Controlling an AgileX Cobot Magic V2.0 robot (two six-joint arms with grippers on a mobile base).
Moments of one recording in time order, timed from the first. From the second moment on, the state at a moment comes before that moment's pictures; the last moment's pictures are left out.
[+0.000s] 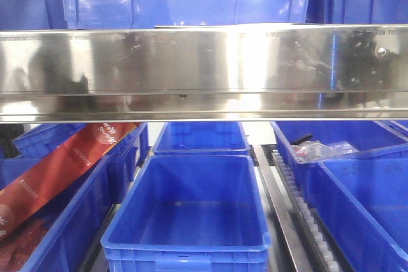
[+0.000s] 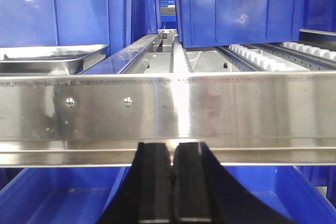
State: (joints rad) left arm -0.12 0.00 0.00 0.05 0.10 -0.03; right arm -0.10 0.00 0.00 0.11 0.13 -0.04
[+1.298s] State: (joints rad) left arm -0.12 0.38 -0.82 0.07 0.45 -0.10; right arm -0.10 0.13 -0.50 0.25 0.34 -0.03
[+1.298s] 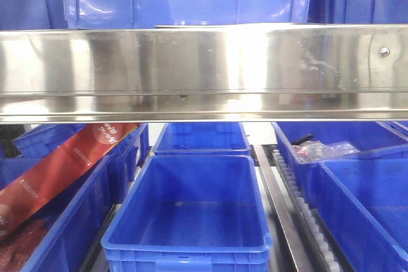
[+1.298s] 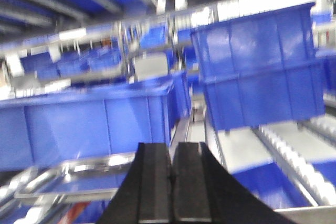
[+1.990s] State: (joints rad) left arm -0.32 1.19 -1.52 -0.23 0.91 0.02; right arm -0.04 1.14 -1.51 0.25 1.12 -0.09
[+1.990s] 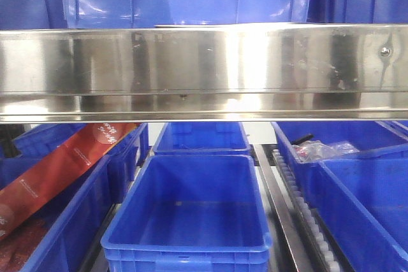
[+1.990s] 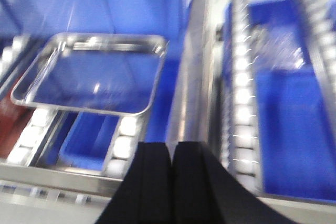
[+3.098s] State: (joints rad) left arm -0.61 1.99 -1.92 0.29 0.88 -0.35; right arm 0.16 1.94 -1.86 0.12 1.08 0.00
